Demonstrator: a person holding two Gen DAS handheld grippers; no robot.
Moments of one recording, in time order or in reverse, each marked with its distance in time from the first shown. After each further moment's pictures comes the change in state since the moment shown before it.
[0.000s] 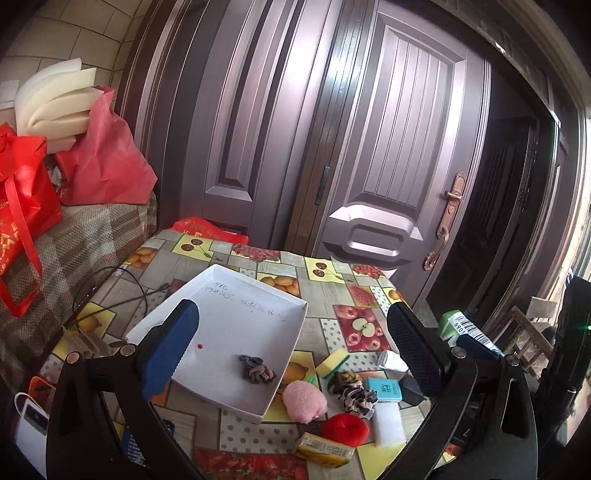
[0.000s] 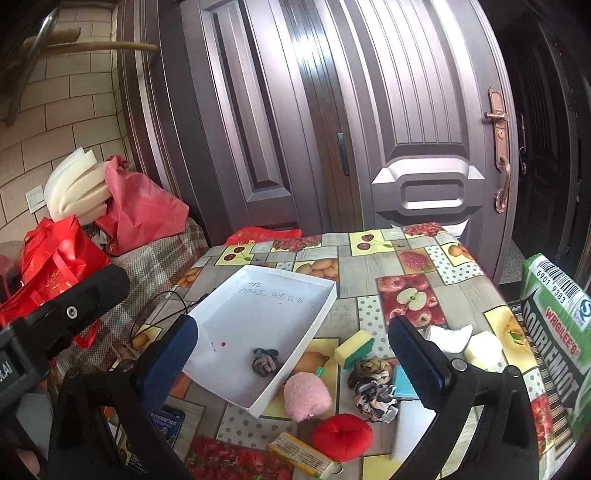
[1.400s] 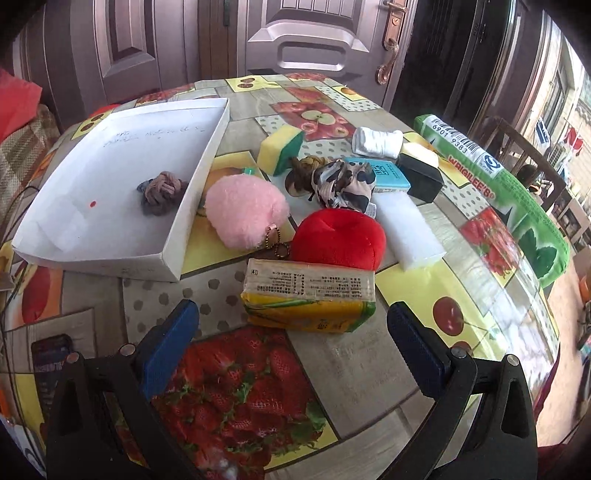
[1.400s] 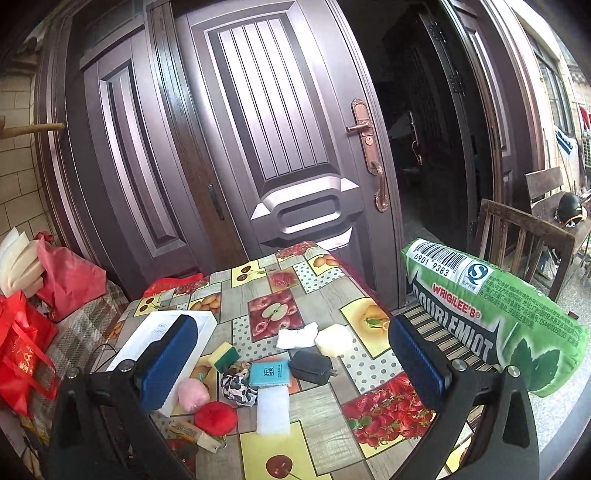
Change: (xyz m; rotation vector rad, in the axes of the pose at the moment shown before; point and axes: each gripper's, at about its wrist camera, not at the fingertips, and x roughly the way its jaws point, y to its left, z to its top) left arm 0.116 -0.045 -0.182 0.325 0.590 -0.150; right arm -0.112 -0.134 -0.013 0.210 -0.074 -0.273
